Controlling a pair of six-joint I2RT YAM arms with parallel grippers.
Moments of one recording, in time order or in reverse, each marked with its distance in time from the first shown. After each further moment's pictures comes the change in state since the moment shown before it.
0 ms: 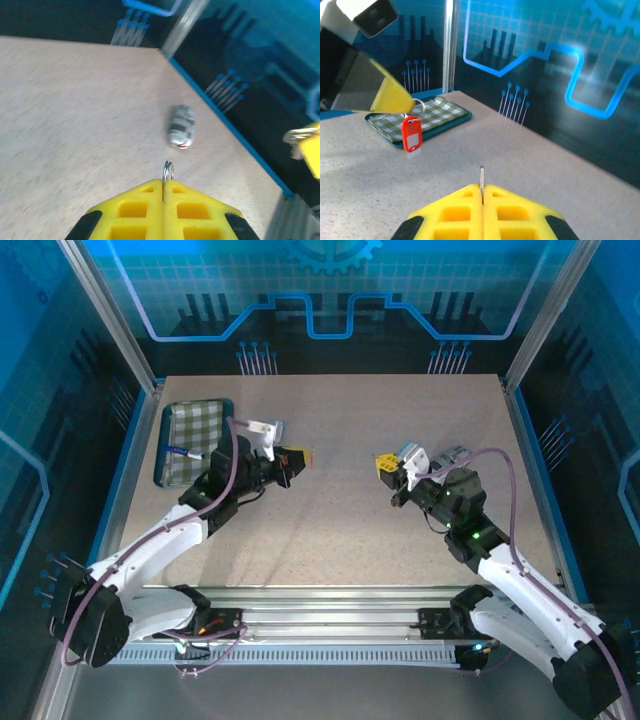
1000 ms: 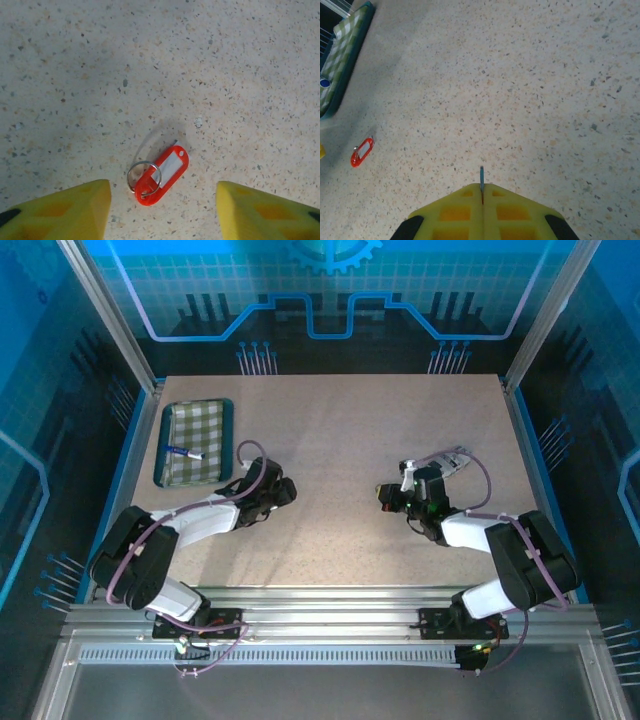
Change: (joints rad) left arm 0.001 0.326 -0.088 -0.154 -0.406 -0.334; right arm -0.144 0.634 -0.111 0.232 -0.010 0.631
